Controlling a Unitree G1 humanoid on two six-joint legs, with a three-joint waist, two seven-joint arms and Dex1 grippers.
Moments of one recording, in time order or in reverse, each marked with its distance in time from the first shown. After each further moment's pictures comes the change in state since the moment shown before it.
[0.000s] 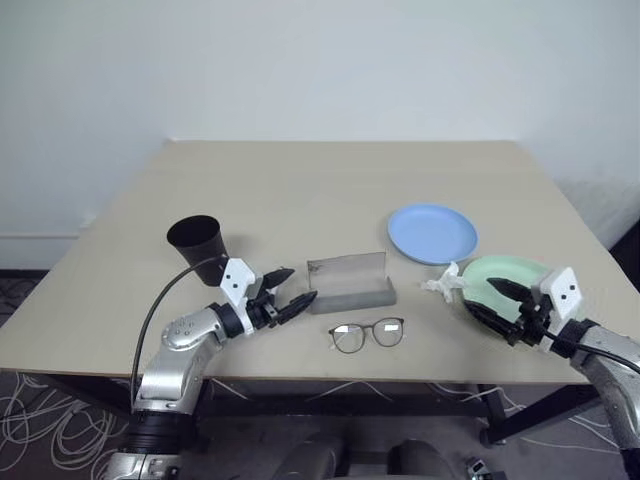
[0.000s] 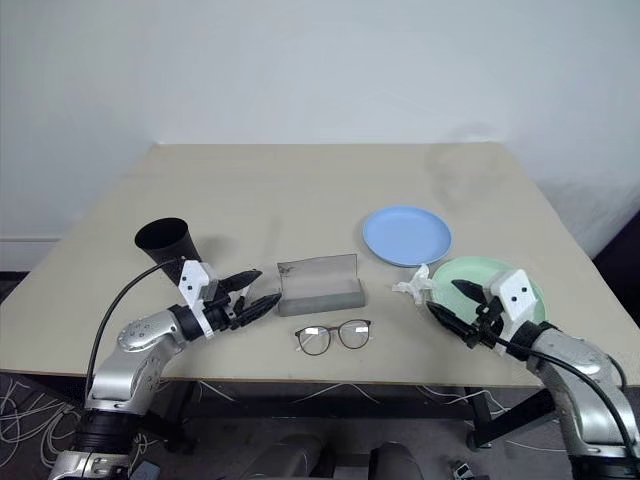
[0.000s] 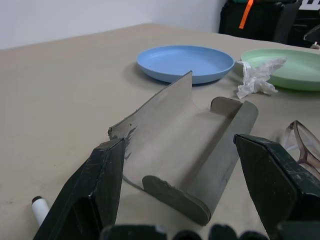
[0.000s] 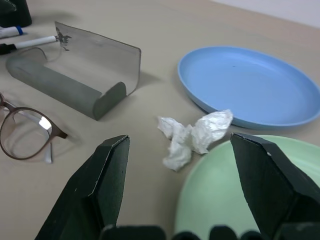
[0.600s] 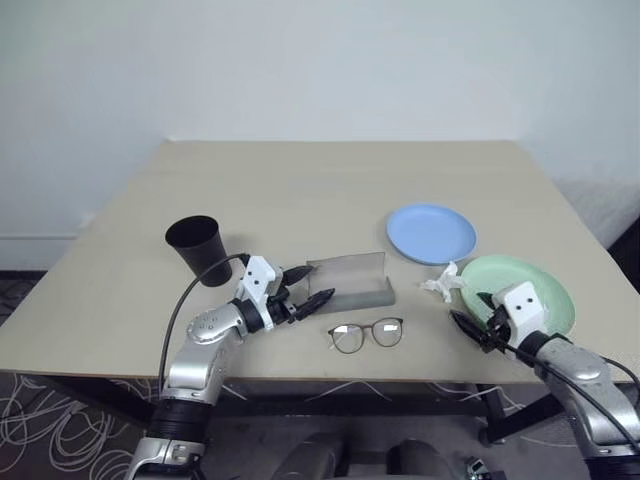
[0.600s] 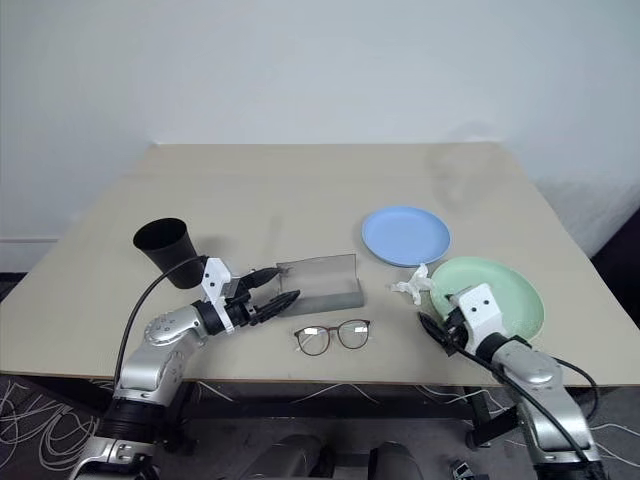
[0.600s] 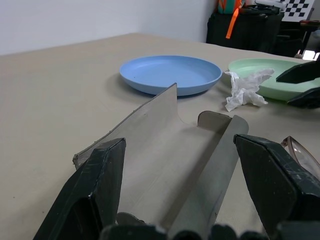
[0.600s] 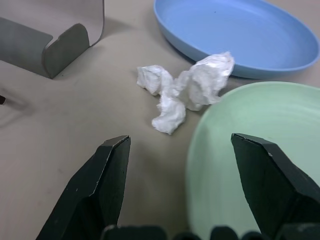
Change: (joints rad) left arm -0.050 -0.070 -0.049 0.061 0.036 -0.049 0.000; right arm -0.016 0.131 0.175 -0.007 -0.233 0.056 -0.285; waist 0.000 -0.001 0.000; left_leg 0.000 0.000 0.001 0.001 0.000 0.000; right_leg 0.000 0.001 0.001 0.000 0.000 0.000
